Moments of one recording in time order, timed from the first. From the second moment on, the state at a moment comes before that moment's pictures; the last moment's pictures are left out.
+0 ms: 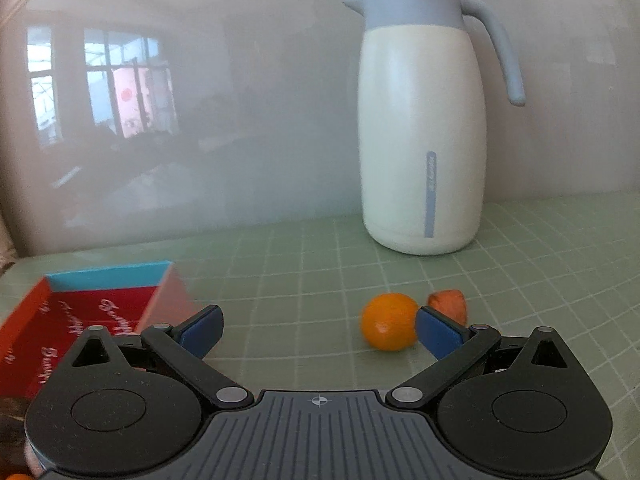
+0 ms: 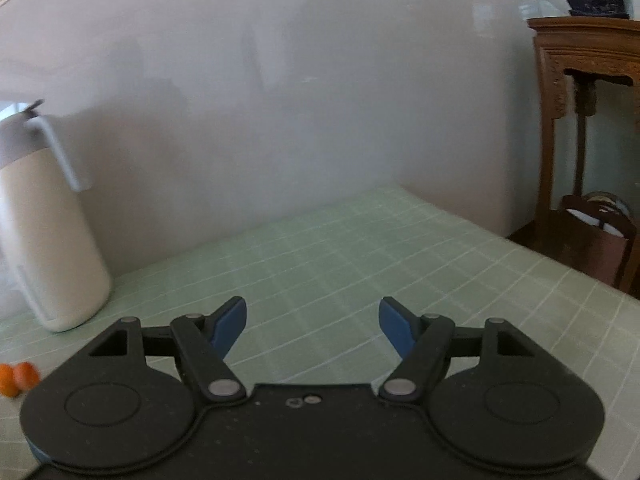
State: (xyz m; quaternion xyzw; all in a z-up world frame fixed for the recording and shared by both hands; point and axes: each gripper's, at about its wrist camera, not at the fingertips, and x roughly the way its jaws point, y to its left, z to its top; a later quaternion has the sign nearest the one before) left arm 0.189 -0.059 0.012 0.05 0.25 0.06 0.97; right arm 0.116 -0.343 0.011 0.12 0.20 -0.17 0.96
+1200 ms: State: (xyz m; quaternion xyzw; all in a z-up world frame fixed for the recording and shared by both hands) left arm 0.189 -0.083 0.017 0.07 0.28 0.01 0.96; right arm 0.119 -0.362 0.007 0.13 0.22 -0.17 0.95
